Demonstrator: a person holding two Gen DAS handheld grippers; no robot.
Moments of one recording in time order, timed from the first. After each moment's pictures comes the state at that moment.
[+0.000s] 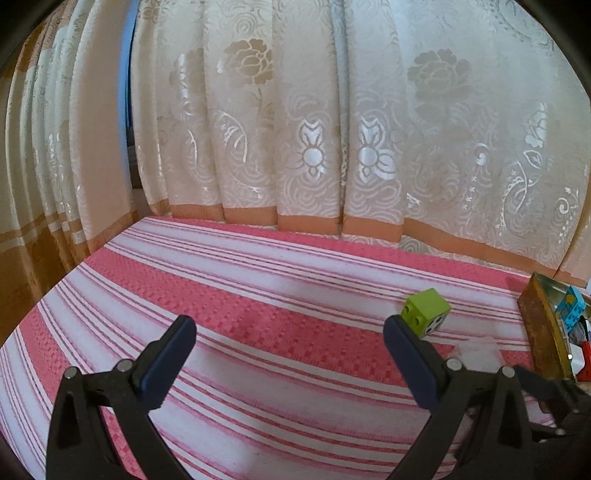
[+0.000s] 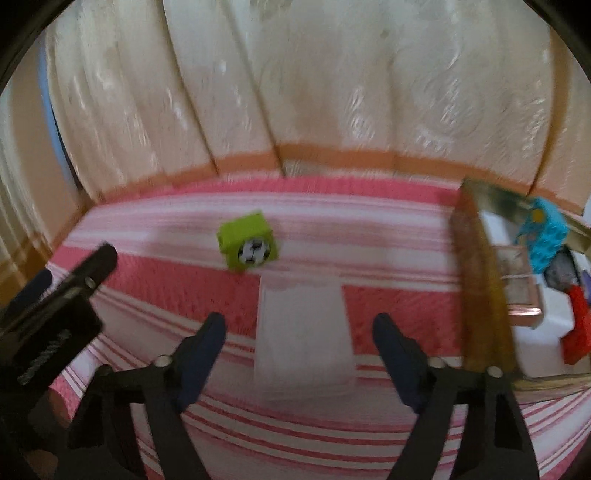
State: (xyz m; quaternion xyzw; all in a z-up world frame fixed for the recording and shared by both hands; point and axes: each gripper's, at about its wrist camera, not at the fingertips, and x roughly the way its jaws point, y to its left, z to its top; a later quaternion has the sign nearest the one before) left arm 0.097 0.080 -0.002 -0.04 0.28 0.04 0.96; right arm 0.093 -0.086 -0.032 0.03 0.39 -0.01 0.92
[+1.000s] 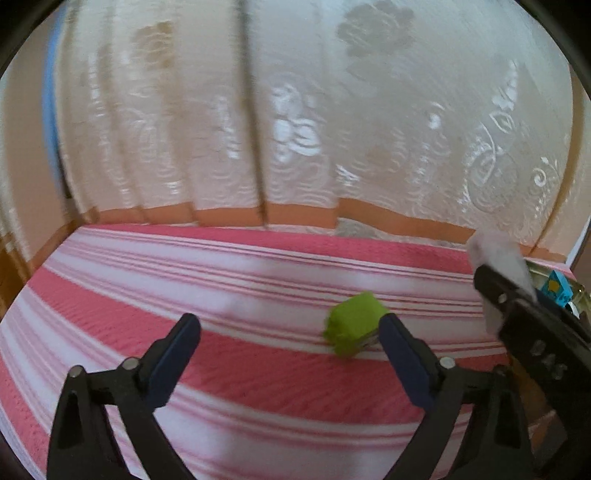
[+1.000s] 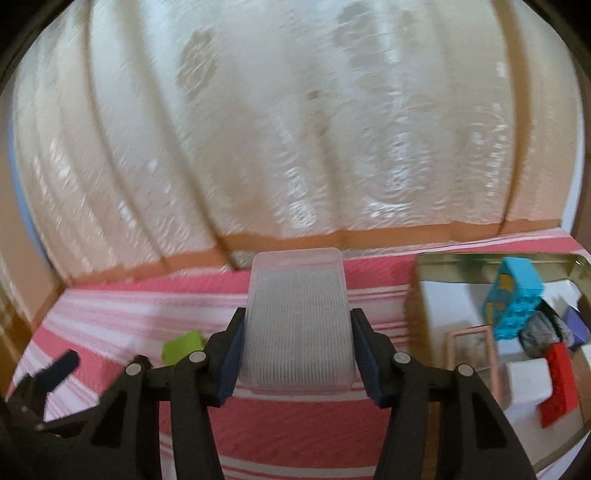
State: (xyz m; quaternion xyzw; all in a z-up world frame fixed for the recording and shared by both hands) left arm 0.146 0.015 -0.007 -0.01 0.32 -0.05 0.95; right arm 0.118 -0.139 0.006 0.08 0.26 -0.08 0.96
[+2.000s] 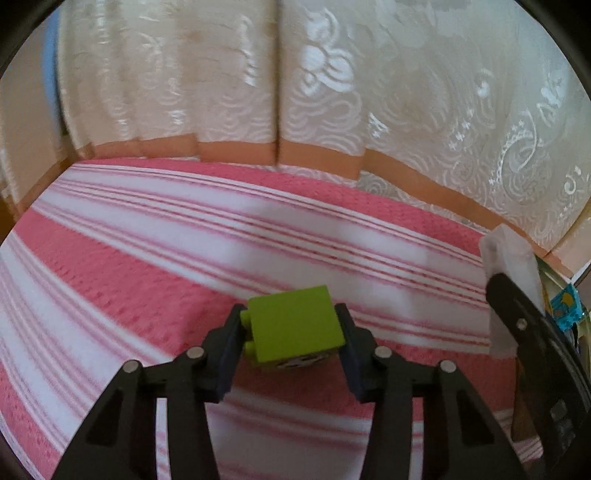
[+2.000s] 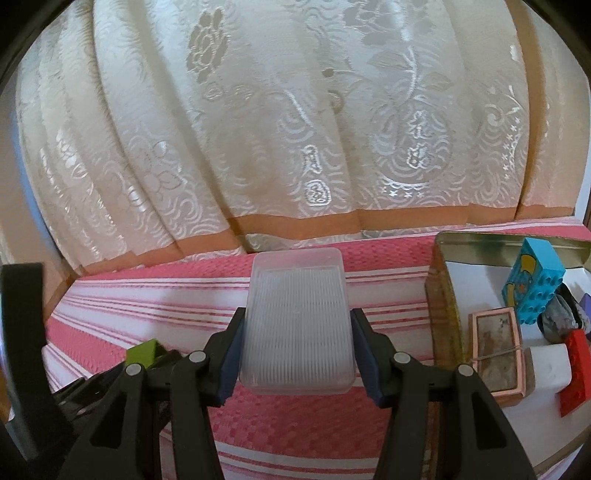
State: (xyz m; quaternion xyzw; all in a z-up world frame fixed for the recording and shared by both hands) left arm 0.159 0.027 -0.035 -0.07 0.41 -0.02 0.91; right arm 0.124 -0.128 -0.007 0.08 0.29 -0.04 0.95
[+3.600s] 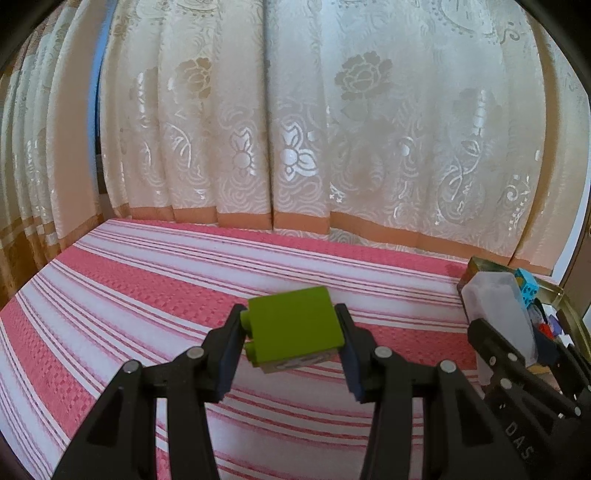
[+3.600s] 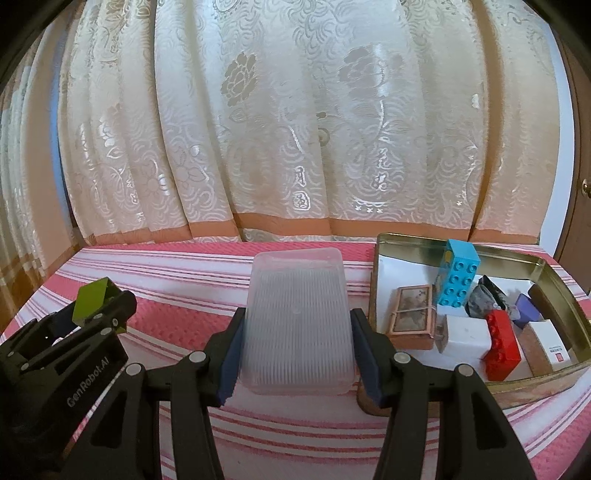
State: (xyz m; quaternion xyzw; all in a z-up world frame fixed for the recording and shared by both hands) left arm 0.056 0.024 0.004 -0.05 0.26 -0.03 0.96; right arm 0.031 -0.131 0.003 0.01 0.25 -0.06 0.97
